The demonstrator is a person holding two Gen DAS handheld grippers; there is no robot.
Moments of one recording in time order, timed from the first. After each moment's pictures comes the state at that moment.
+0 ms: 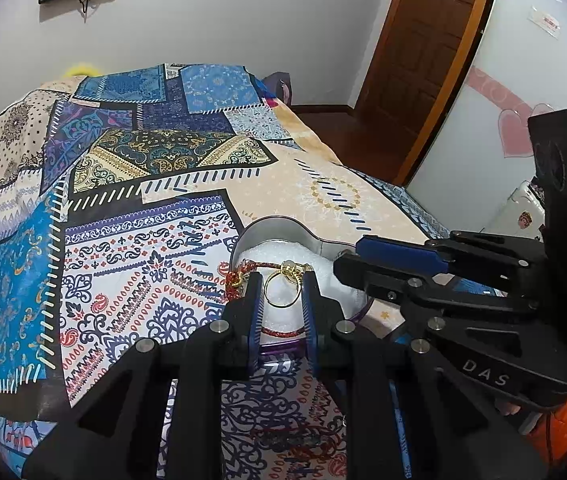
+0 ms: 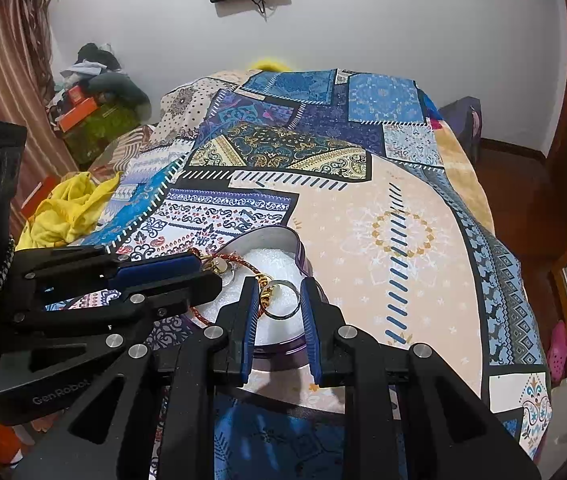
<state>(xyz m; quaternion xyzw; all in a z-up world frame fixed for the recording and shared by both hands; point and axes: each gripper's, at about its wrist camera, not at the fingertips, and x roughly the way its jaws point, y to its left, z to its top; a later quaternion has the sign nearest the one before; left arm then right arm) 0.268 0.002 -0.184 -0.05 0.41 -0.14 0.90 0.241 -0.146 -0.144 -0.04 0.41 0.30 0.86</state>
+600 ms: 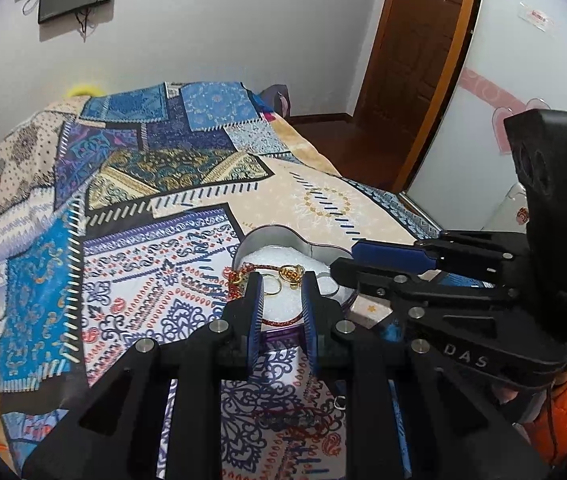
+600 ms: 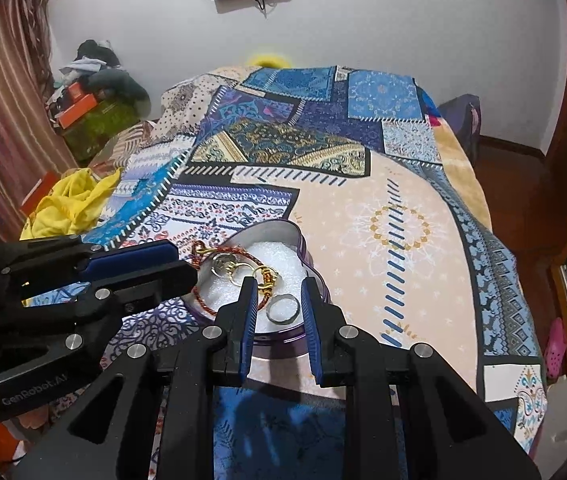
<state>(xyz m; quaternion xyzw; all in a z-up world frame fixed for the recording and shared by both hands) 0.244 0.000 -0.161 -0.03 0.38 -0.13 0.91 0.233 -0.149 -0.133 -0.05 0.40 0.30 0.86</state>
